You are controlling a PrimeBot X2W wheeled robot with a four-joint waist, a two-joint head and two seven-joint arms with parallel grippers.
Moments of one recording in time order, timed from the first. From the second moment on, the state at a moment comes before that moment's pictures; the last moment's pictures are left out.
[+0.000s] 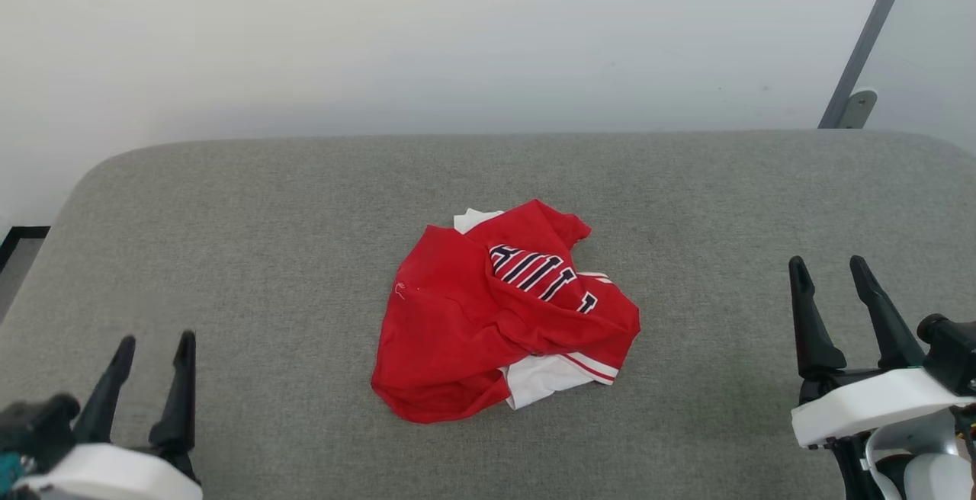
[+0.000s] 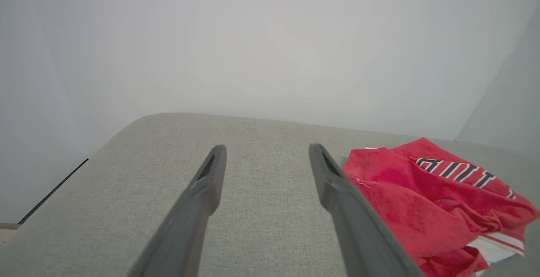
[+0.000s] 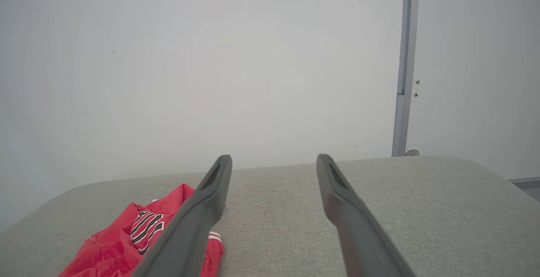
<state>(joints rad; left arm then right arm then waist) 0.01 0.55 -0.22 0.14 -0.72 0.03 -0.26 -0.05 -0.12 -0.07 0.05 0.32 0.13 -0.09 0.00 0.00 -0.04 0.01</state>
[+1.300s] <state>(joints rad) 0.12 0.29 -0.01 0.17 -0.50 -0.12 -0.26 -0.02 -0.13 0.01 0.07 0.35 0.13 -0.06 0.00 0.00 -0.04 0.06</state>
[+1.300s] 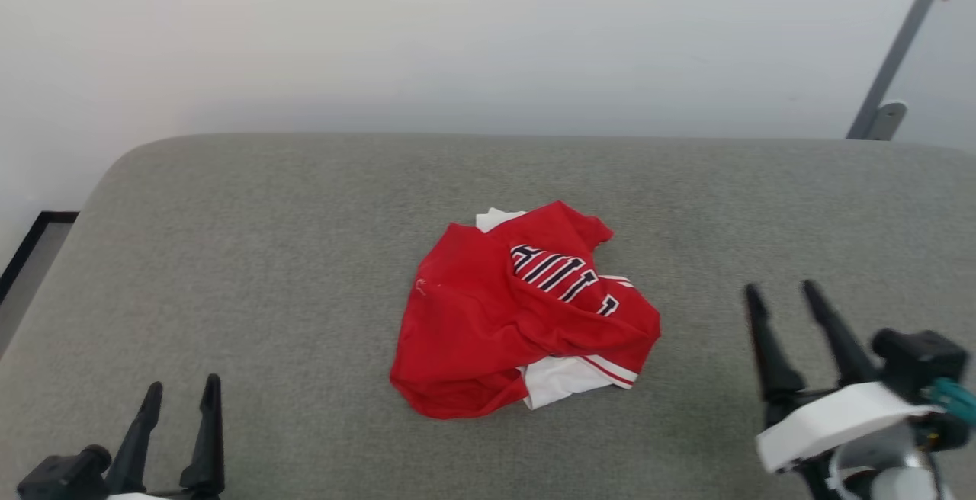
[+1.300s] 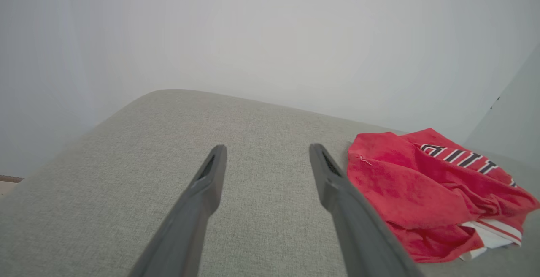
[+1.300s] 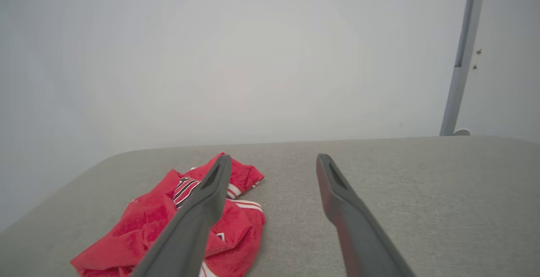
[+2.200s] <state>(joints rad) -0.03 0.31 -0.13 0.19 -0.53 -0.13 -0.26 -0.18 -0.27 0.35 0.20 0.41 0.13 0.46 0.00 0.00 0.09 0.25</state>
